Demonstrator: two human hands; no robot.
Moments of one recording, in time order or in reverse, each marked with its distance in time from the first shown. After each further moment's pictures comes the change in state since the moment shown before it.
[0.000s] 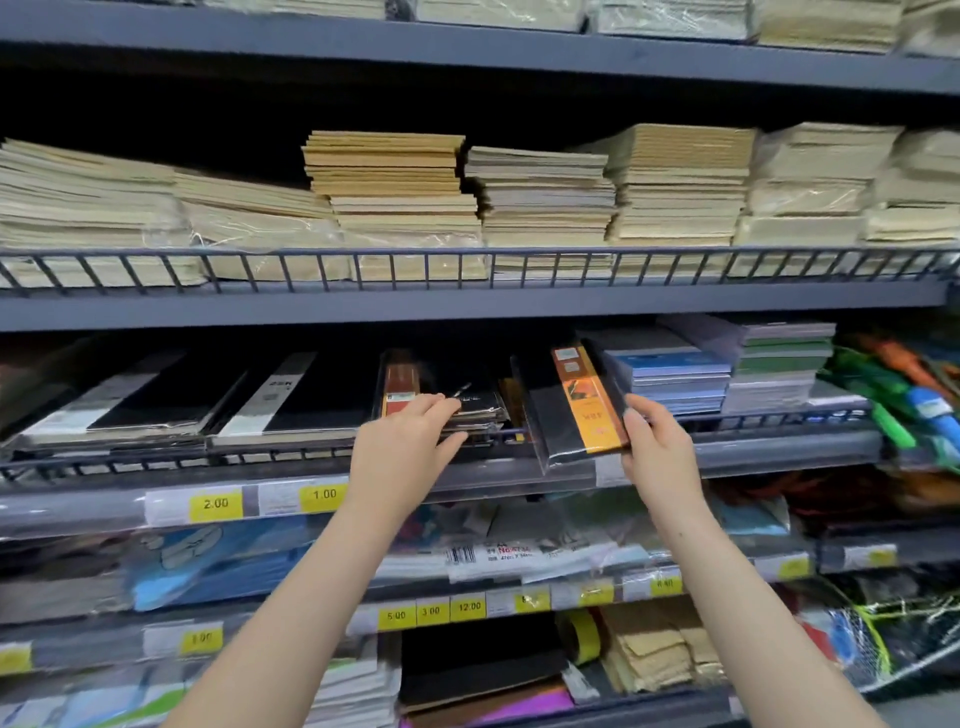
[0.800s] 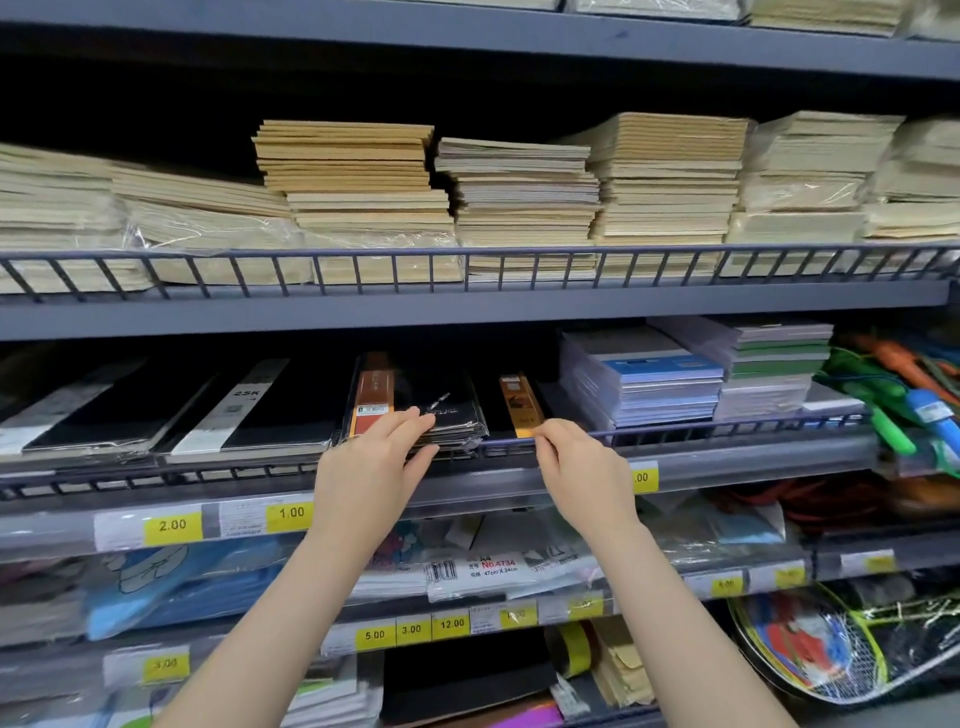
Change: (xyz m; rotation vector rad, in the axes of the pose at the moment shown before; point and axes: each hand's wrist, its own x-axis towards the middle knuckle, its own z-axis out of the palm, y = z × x) left_hand -0.006 0.001 0.009 -0.064 0.088 -0.046; right_hand 0.012 0.020 0.040 -0.902 -0.063 -0.517
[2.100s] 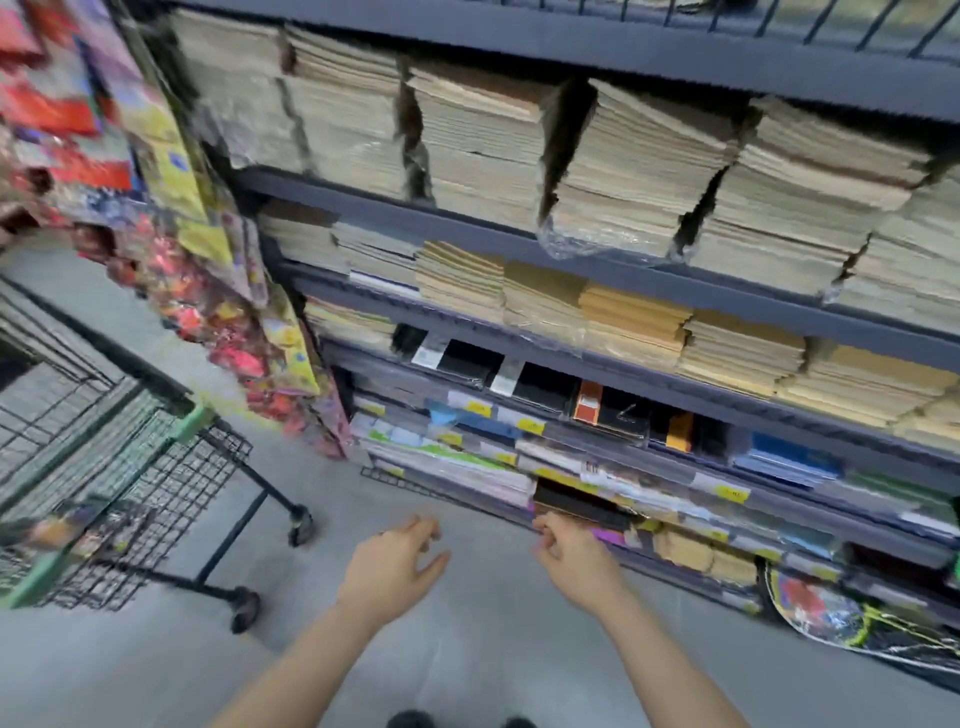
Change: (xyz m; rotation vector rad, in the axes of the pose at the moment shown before) left_hand -0.013 -0.005 -0.394 -0.128 -0.859 -0.769; right_hand -0.019 -0.239 -0.243 0.339 -1.203 -0.002
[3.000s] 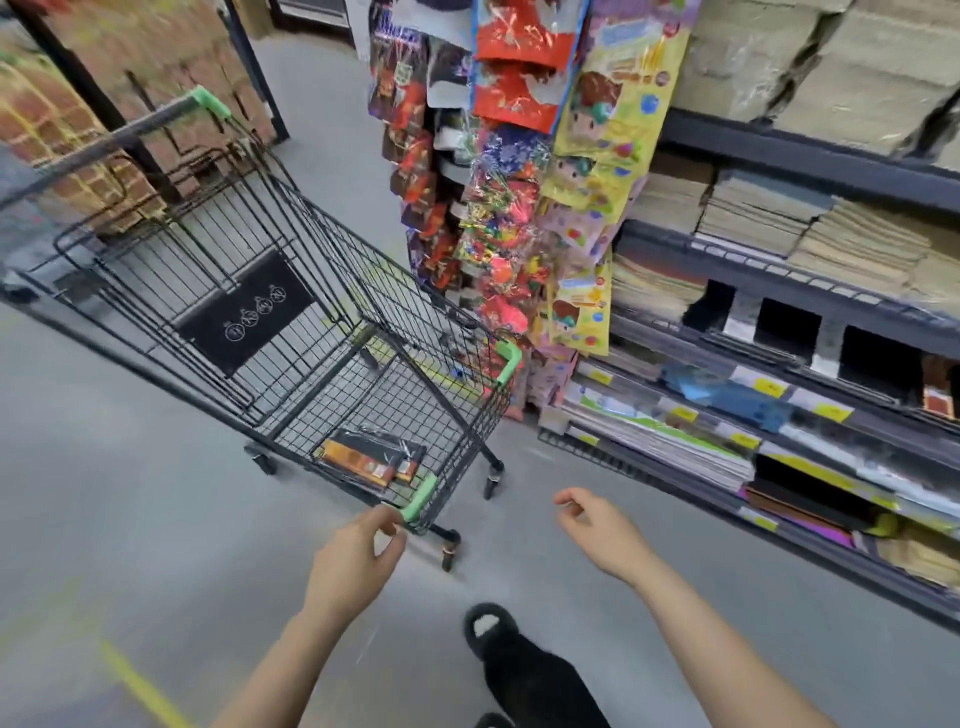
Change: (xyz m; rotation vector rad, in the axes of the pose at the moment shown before) left_hand -0.231 -0.432 -0.209 -0.145 0.046 -0.452; right_hand 0.023 -0.382 0.290 0.061 -0.155 -0.029
